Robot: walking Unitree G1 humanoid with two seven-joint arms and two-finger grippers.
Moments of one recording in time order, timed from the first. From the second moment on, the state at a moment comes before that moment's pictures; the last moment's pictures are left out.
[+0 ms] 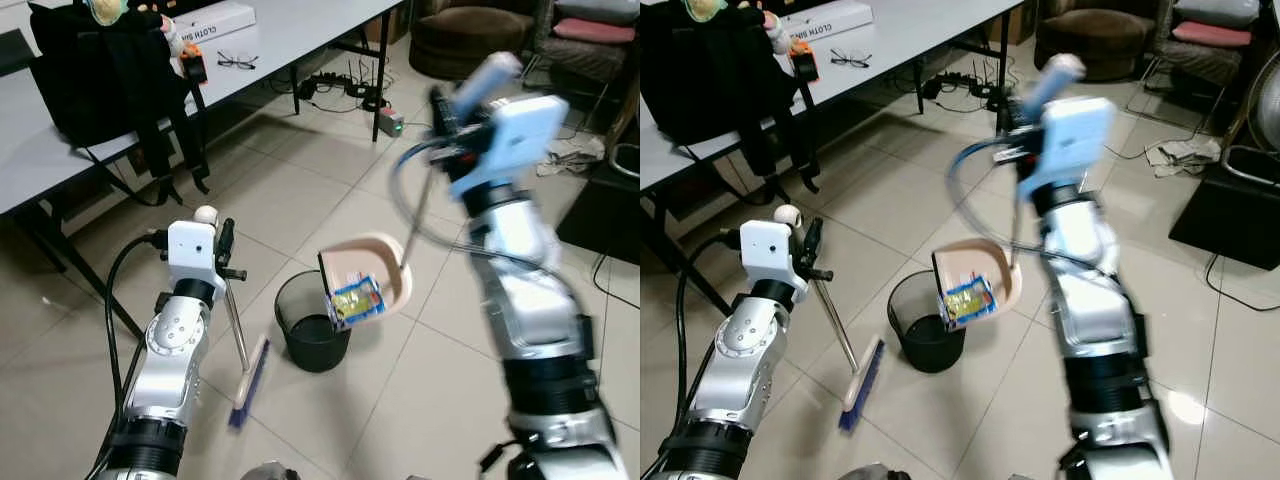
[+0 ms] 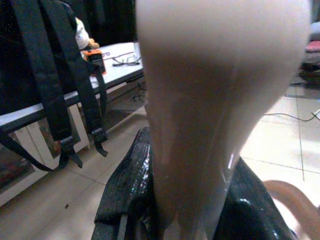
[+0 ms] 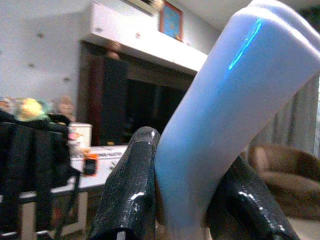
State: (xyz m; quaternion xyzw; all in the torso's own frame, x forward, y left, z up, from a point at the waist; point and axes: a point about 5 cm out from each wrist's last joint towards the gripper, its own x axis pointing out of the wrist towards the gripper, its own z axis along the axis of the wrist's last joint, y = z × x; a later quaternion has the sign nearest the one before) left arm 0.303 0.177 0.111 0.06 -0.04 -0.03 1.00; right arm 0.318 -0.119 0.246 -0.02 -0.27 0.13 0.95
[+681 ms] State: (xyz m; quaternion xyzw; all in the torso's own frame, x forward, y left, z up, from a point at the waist) left arm 0.303 0.175 0.111 0.06 -0.04 -0.03 1.00; right arm 0.290 -0.052 0.212 -0.18 -0.33 0.30 0.88
